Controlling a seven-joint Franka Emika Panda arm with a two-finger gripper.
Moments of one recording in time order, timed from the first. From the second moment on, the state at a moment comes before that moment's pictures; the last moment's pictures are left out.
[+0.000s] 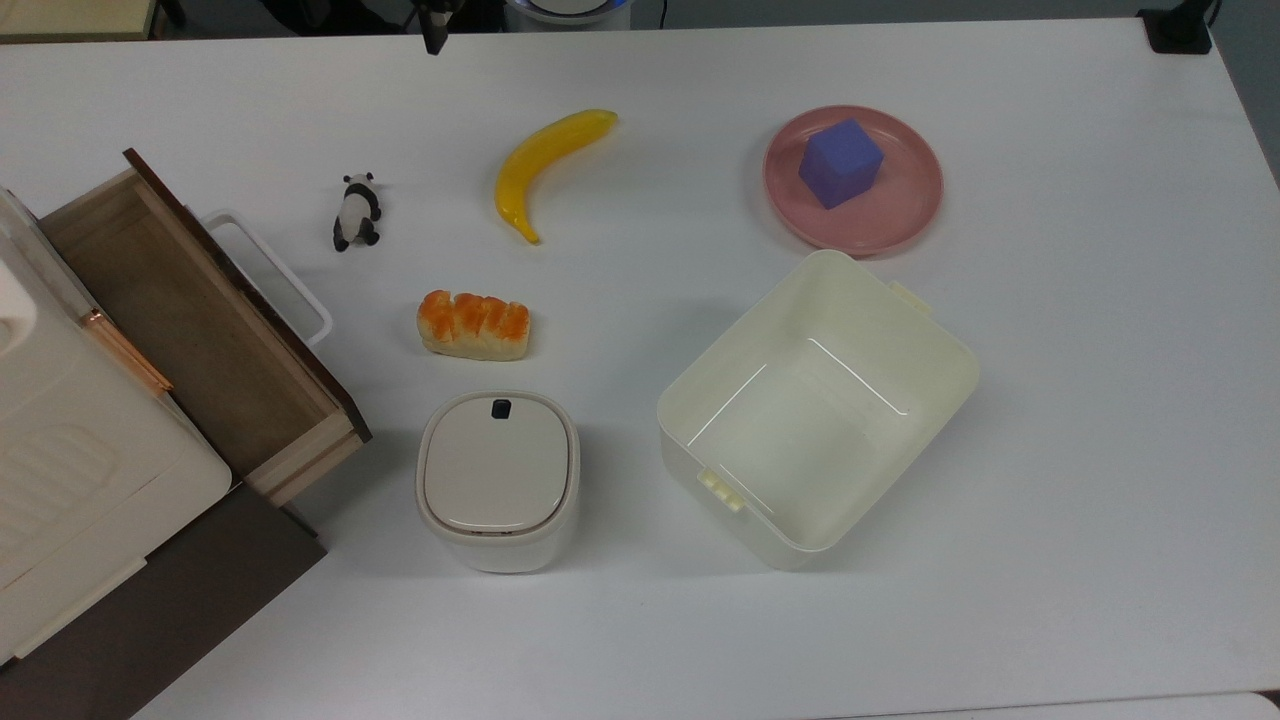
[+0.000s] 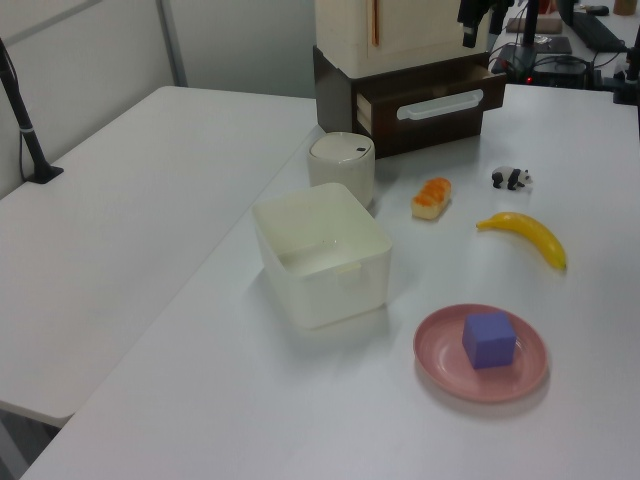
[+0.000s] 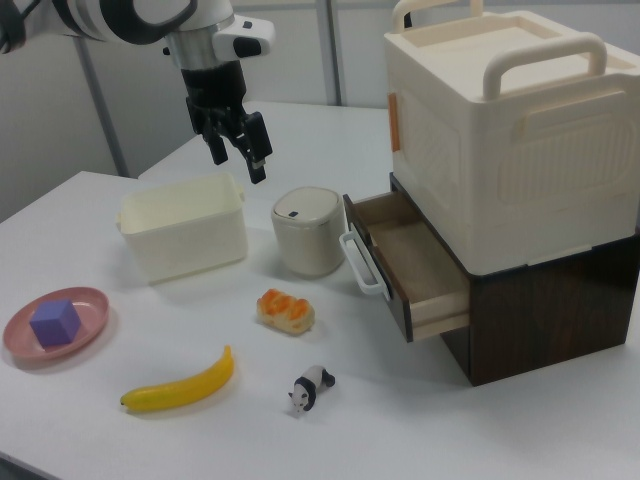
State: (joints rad) arm 0.00 0.04 -0.17 -1.50 0.01 1.62 0.14
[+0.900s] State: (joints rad) arm -0.01 0.04 -0.19 -1.49 0.01 1.62 0.09
